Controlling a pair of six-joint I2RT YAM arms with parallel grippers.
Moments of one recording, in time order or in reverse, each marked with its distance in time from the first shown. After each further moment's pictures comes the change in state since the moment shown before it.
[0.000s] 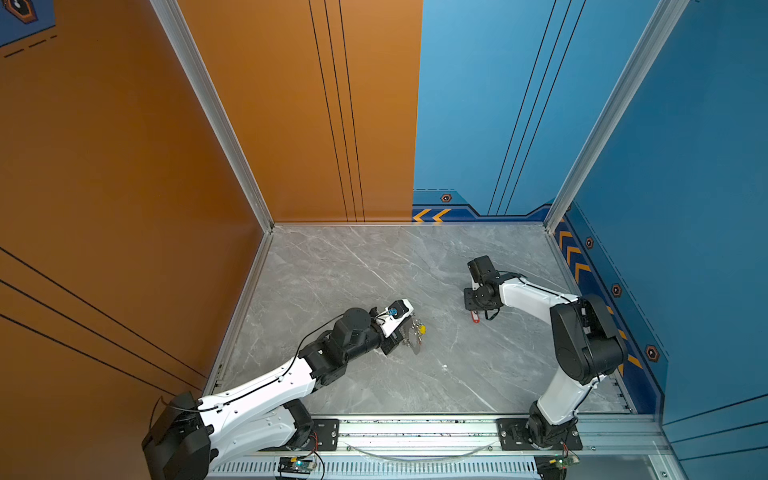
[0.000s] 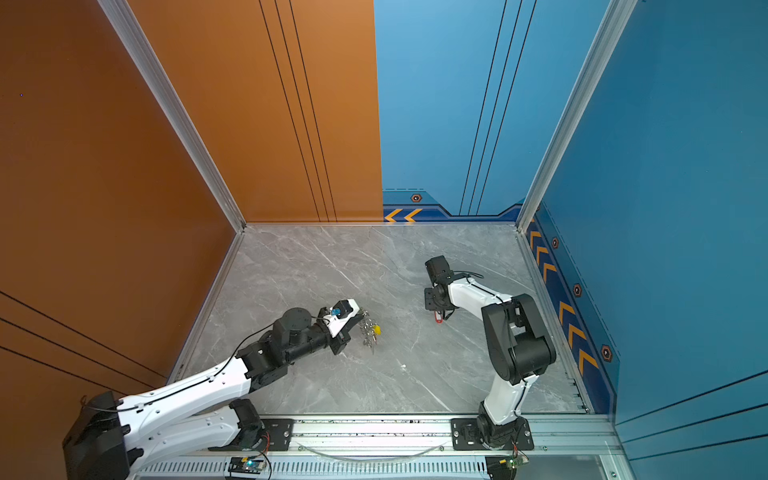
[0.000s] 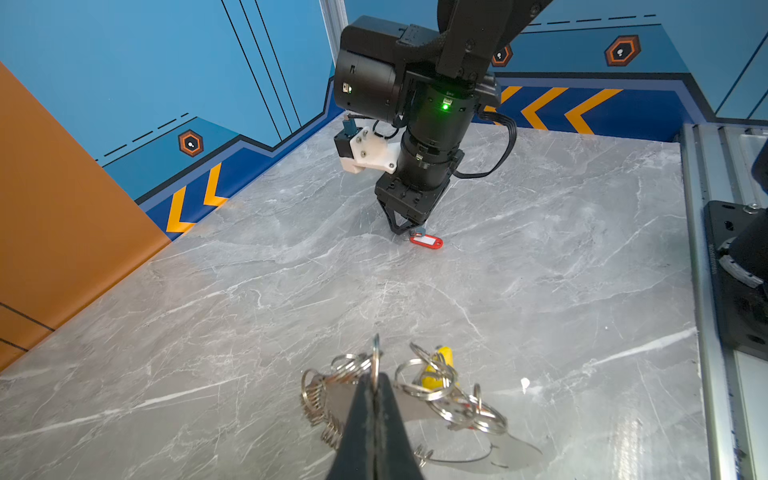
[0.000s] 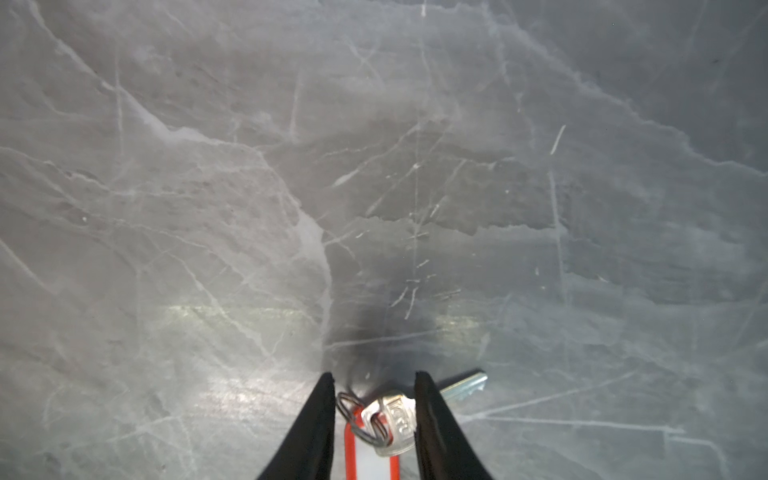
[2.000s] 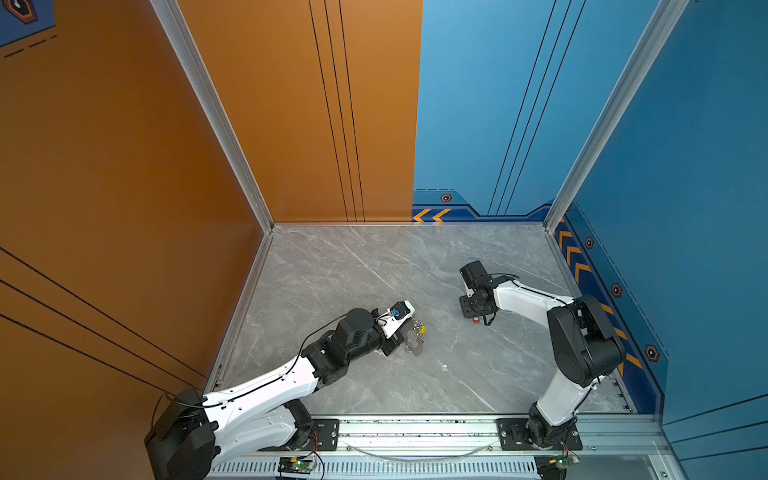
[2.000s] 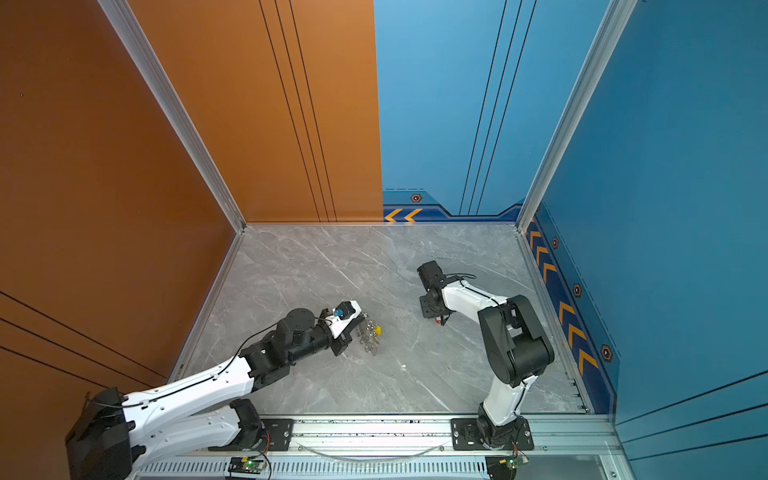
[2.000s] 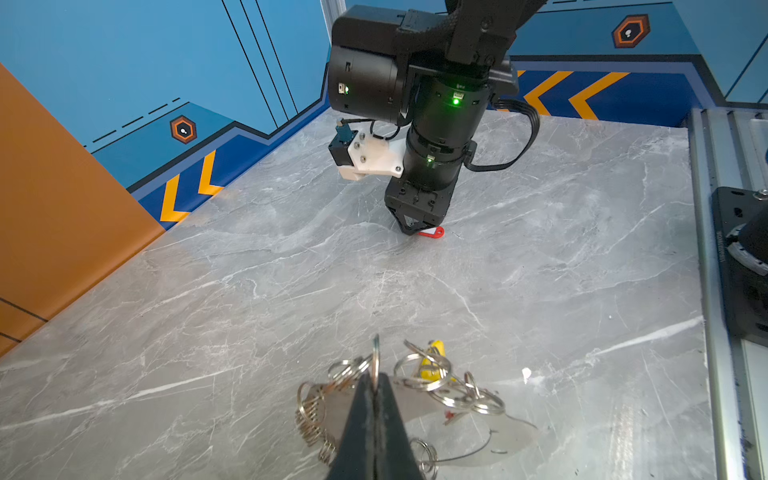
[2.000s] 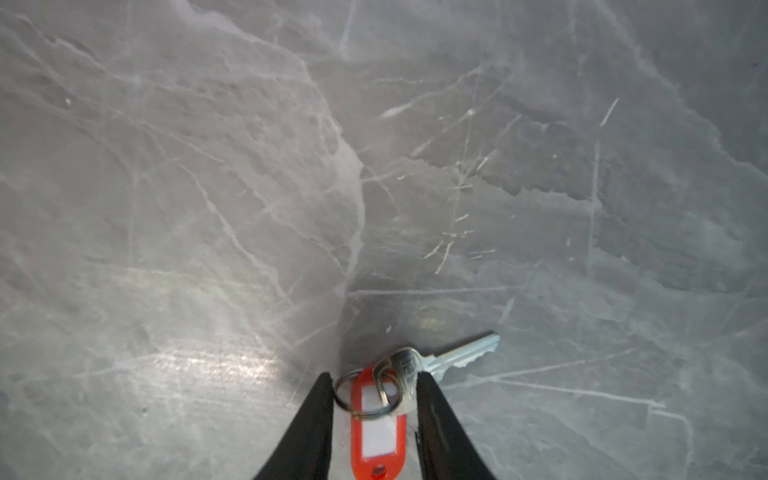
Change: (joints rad) left arm -0.005 0.029 -0.006 0.000 -0.008 0.000; right arm 0.063 -0.001 -0.007 -0.068 0.068 -0.090
